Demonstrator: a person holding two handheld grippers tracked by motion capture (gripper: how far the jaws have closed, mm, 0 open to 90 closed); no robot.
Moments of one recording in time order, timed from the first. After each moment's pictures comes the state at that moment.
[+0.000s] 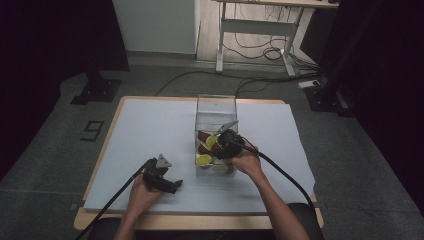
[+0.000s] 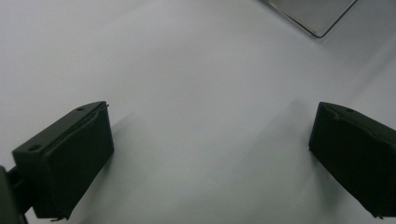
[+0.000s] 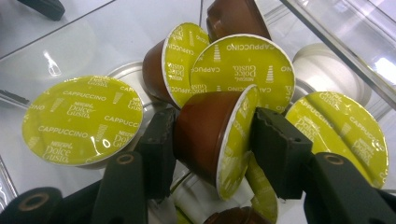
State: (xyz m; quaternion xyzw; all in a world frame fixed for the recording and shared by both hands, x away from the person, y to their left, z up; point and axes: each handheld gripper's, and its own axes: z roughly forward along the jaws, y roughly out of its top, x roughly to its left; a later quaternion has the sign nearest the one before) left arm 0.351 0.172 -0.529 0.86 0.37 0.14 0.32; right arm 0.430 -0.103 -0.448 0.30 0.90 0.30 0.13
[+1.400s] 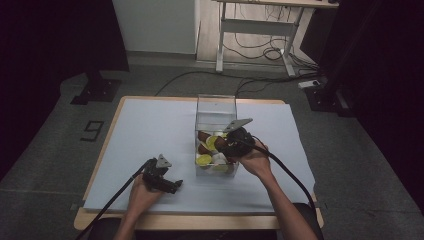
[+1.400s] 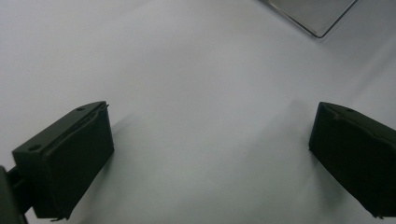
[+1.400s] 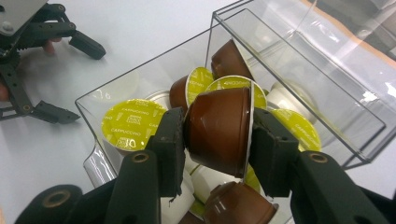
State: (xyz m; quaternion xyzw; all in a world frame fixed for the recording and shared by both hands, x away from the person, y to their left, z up) left arm 0.351 0.172 -0.529 0.86 0.37 0.14 0.32; right arm 0.402 -0.124 -0.403 0.28 0.88 0.36 0.15
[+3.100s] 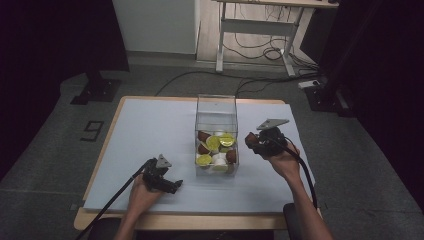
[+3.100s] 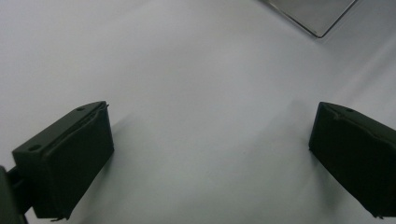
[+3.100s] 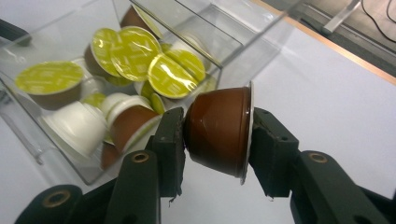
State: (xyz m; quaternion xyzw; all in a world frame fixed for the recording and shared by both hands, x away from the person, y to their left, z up) left arm 0.351 0.172 -0.529 0.86 0.37 0.14 0.32; right arm 0.396 -0.212 -0.398 0.36 0.84 0.35 0.20
